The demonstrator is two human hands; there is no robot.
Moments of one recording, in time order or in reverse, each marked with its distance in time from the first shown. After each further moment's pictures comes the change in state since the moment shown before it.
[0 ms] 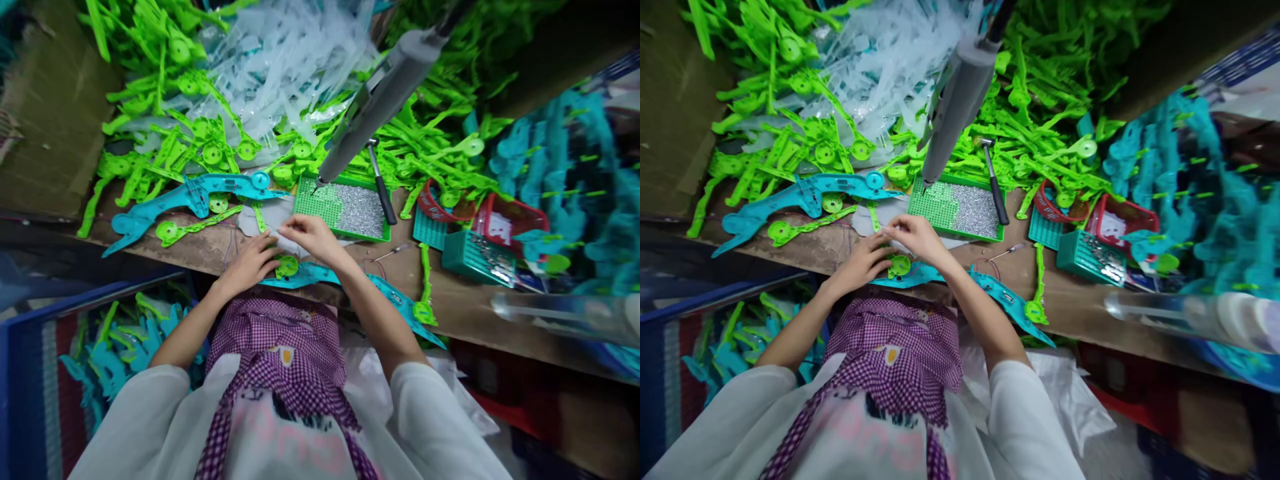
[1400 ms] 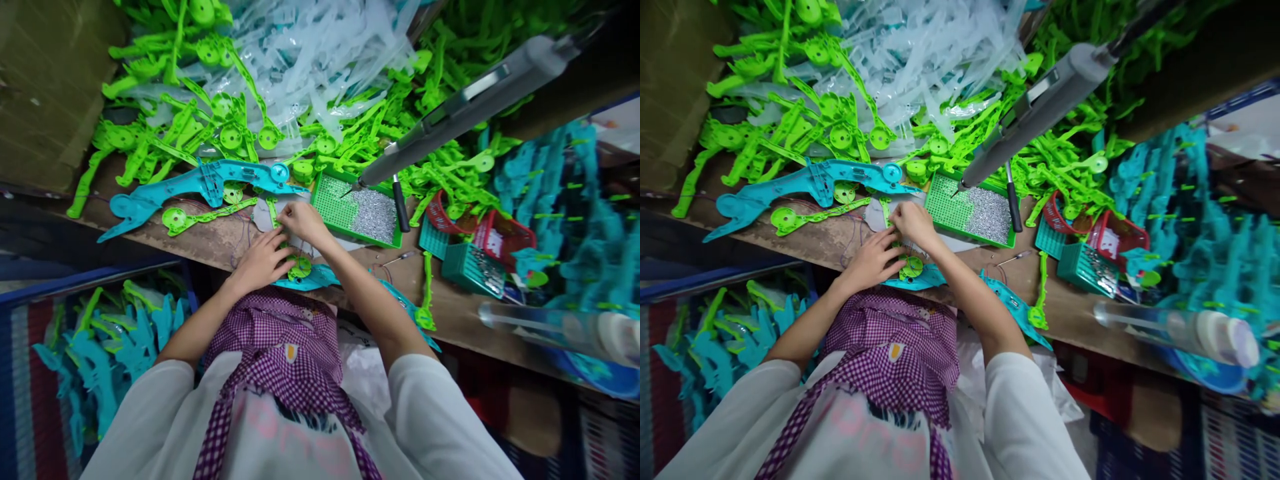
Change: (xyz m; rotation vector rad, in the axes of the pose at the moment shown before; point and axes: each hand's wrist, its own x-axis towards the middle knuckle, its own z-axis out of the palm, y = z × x) left_hand -0.005 0.001 0.005 -0.014 0.080 -0.023; right_hand 0.056 -0.011 0.044 -0.662 -0.074 0.278
